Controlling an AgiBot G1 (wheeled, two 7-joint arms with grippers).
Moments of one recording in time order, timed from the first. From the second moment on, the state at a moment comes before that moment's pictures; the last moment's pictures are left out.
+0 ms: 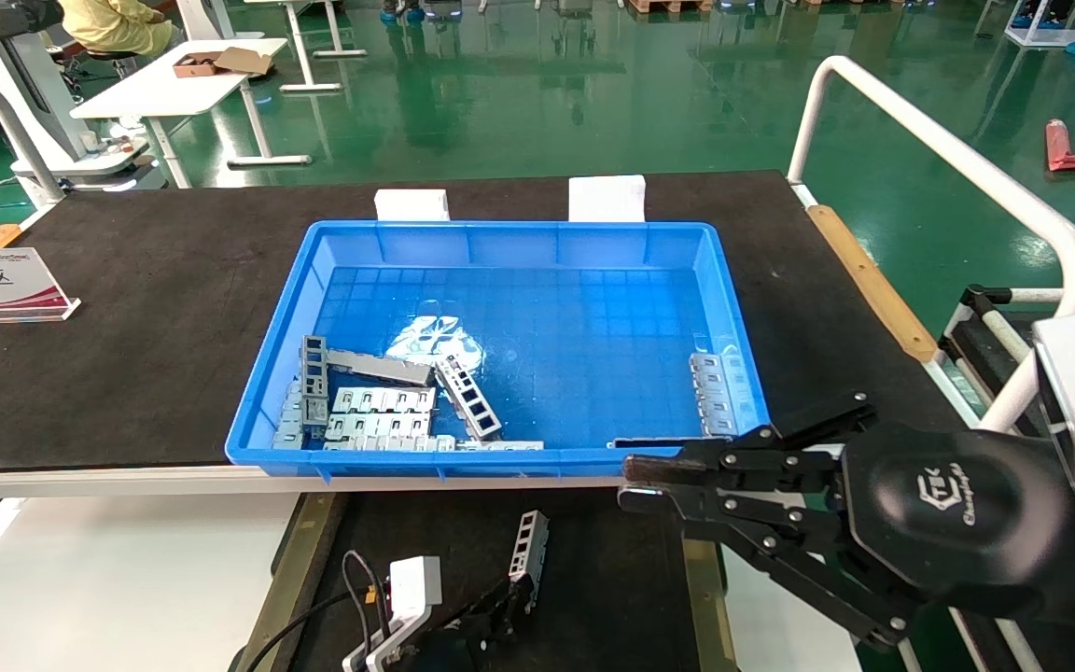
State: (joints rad) left arm -0.71 1.26 0.78 -0.93 0.46 0.08 -0.03; right arm 1.11 -0.56 -0.41 1.26 -0.64 -1.44 0.12
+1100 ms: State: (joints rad) left arm -0.76 0.84 0.85 -1.18 0.57 0.72 0.10; right arm 1.11 -0.56 -0.41 1.26 -0.64 -1.44 0.12
